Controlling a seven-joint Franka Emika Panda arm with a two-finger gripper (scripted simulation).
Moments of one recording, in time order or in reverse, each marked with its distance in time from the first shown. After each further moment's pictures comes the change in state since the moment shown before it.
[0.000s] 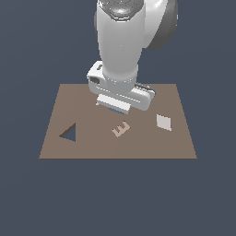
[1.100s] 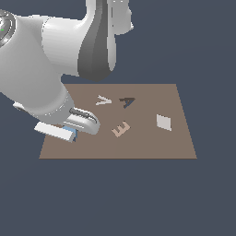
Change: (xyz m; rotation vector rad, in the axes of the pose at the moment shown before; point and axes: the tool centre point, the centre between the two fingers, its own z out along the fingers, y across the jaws) arm 0.142 0.110 -0.003 0.000 0.000 -0.099
